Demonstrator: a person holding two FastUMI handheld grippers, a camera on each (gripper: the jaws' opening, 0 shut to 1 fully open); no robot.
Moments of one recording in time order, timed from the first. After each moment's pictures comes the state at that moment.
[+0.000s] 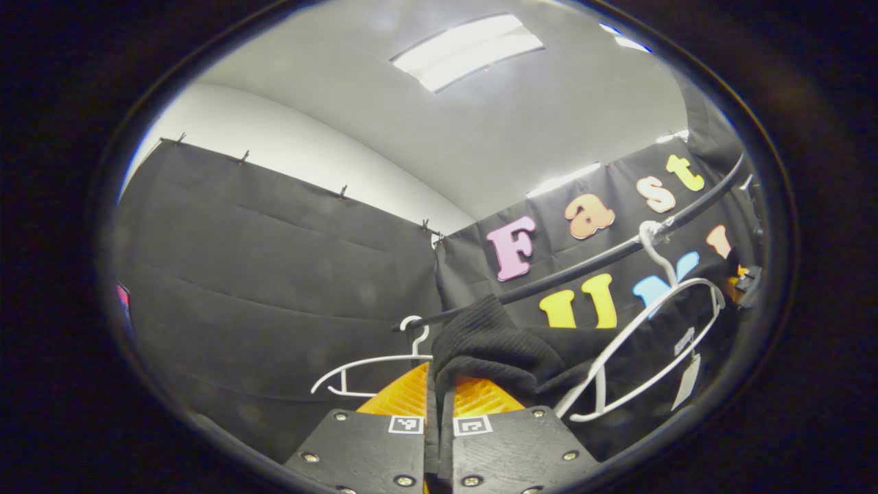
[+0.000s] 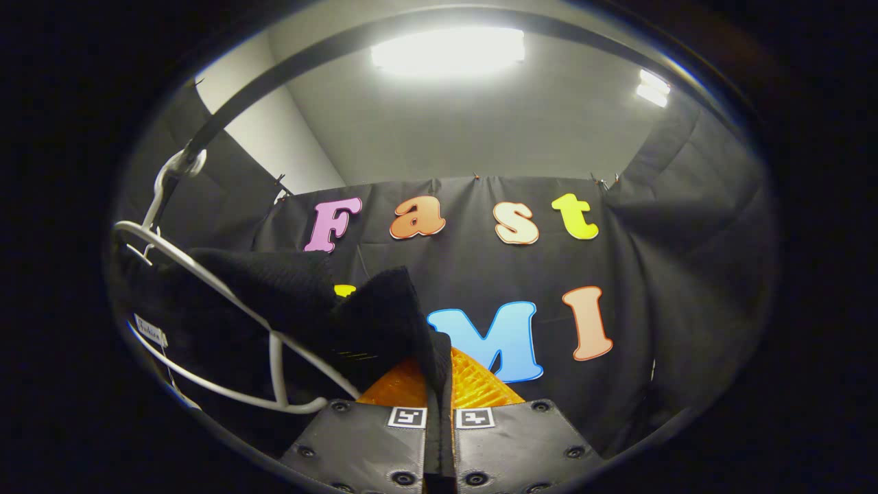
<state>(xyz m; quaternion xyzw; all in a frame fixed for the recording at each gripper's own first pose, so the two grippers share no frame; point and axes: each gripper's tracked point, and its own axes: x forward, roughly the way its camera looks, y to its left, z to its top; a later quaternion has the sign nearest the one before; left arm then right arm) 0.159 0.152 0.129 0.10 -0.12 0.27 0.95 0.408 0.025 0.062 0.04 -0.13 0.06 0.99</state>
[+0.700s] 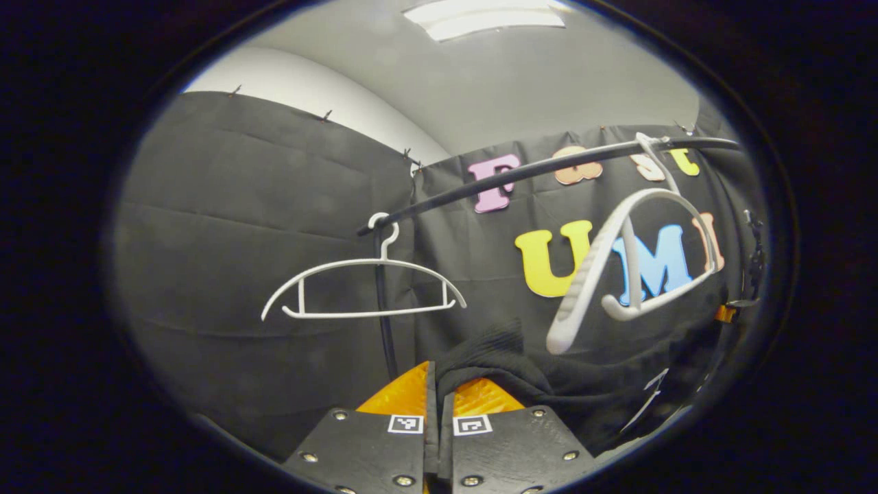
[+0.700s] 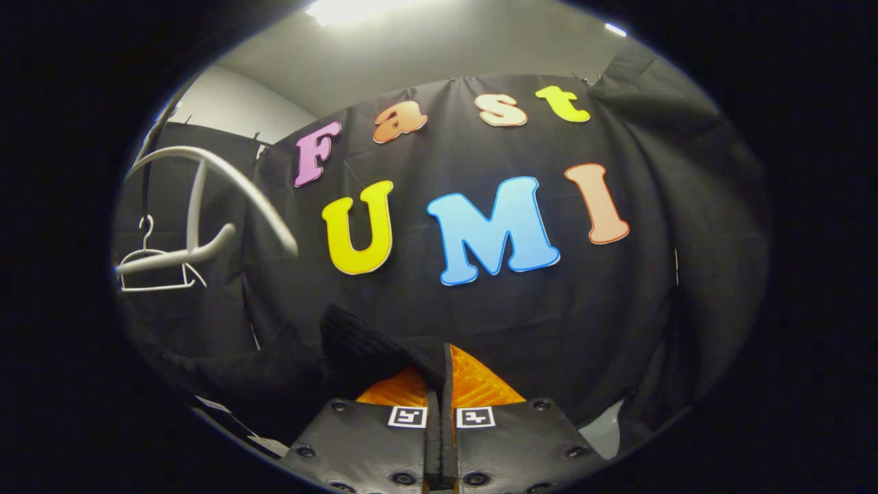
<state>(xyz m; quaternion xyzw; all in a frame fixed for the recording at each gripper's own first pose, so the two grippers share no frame) 0.182 0.141 -0.015 0.03 0.01 0.21 0.98 0.394 0.028 -0.095 0.07 0.08 0.09 0.99</state>
